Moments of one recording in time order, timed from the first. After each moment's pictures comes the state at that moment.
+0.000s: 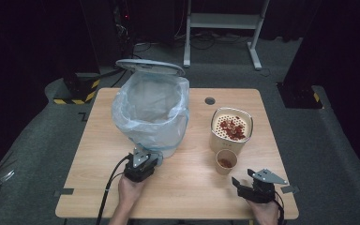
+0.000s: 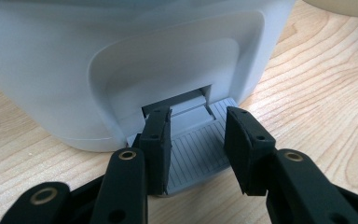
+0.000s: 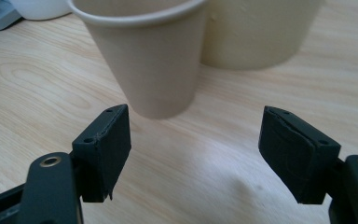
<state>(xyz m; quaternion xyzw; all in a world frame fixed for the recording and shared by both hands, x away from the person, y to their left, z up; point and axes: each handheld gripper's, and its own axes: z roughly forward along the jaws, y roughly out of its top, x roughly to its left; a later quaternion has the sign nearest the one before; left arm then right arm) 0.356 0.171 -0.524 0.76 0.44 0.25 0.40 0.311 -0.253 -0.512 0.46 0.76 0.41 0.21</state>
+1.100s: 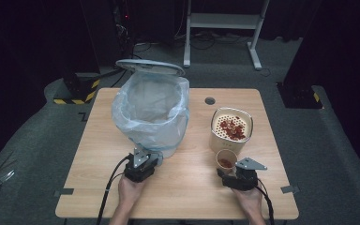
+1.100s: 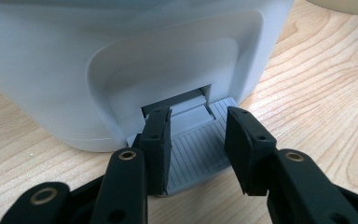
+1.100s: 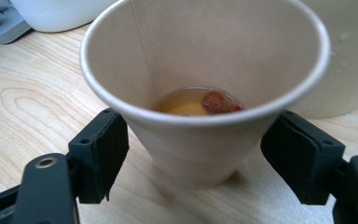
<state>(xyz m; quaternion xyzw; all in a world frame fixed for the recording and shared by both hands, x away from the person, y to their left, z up) 0.356 0.170 -0.524 0.77 0.44 0.25 0.40 0.350 -0.213 -0.517 0.44 0.77 0.41 0.19</state>
